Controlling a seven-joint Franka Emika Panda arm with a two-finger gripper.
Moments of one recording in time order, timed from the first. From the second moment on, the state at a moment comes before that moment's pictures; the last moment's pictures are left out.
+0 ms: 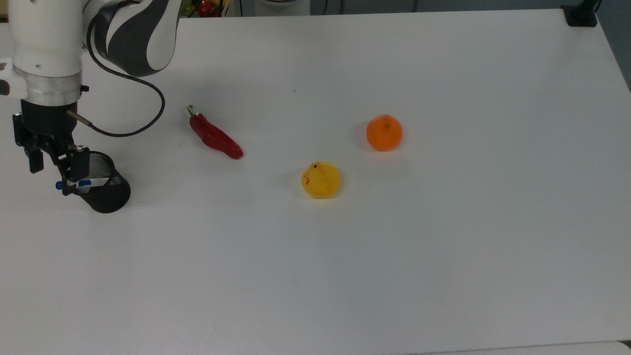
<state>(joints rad) -0.09 0.61 -0.32 -1.46 0.17 2.64 0.07</state>
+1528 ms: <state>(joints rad) -0.05 0.40 -0.31 -1.42 0.20 2.62 0.05</state>
